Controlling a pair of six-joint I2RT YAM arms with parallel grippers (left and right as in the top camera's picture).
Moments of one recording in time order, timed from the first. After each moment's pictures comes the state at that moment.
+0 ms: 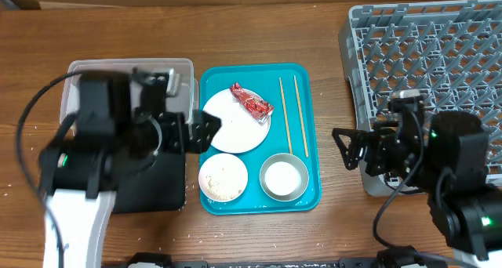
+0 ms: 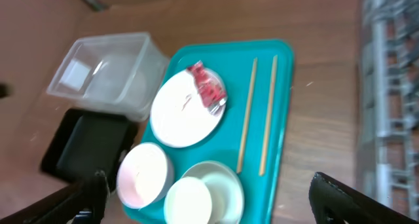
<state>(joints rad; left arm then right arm) -0.10 1.18 1.41 -1.17 0.53 -0.16 0.17 0.87 1.11 -0.91 -0.40 0.23</state>
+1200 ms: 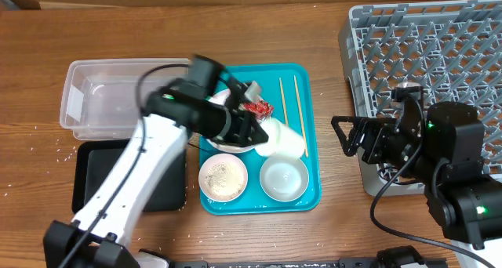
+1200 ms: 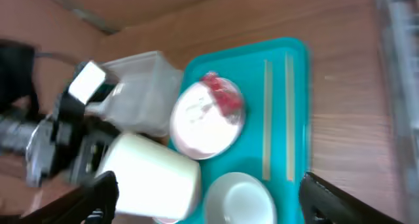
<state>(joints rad) -0.34 1.54 1.30 -0.97 0.85 -0.17 0.17 0.91 1.11 -0.83 -0.45 0.39</state>
